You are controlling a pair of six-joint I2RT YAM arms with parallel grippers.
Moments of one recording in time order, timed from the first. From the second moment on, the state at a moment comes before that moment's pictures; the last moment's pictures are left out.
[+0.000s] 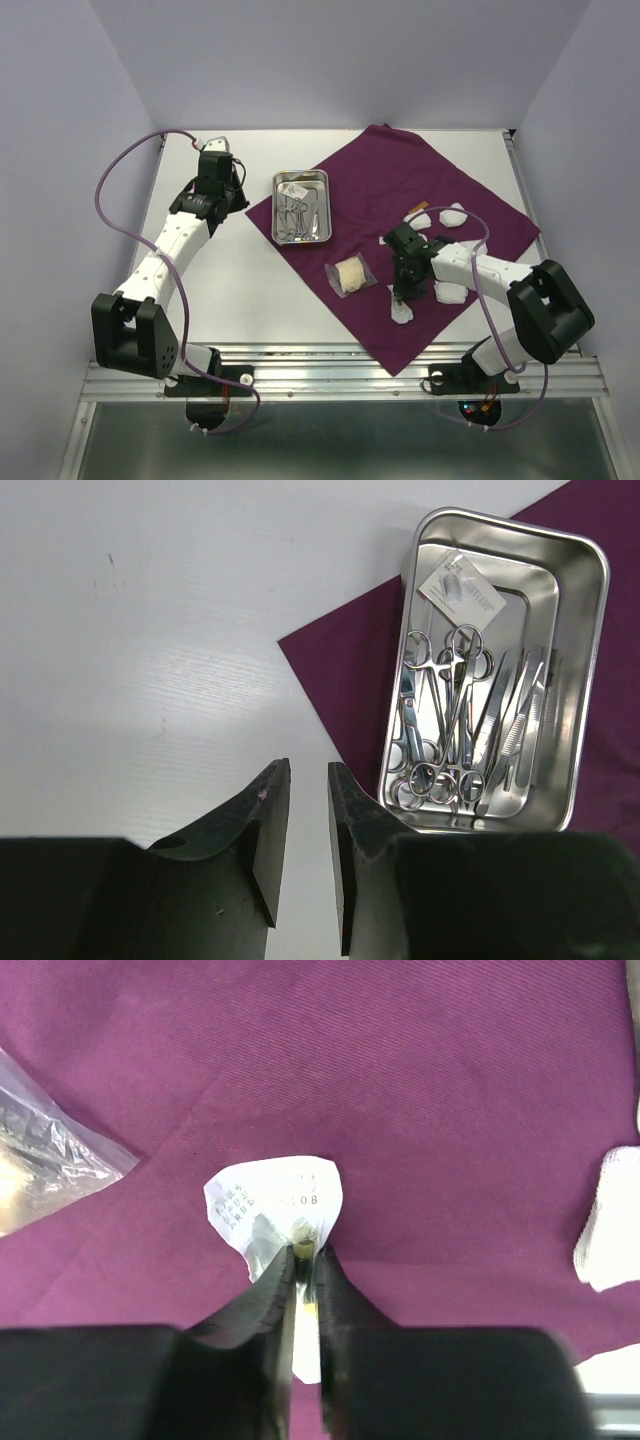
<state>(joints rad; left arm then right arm) -0.23 1.37 1.15 -0.47 -0.20 -0.38 0.61 1.47 0.80 -0.65 0.10 0.70</state>
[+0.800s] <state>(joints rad) -0.23 1.37 1.15 -0.47 -0.20 -0.38 0.61 1.60 1.25 -0.75 0.18 0.64</state>
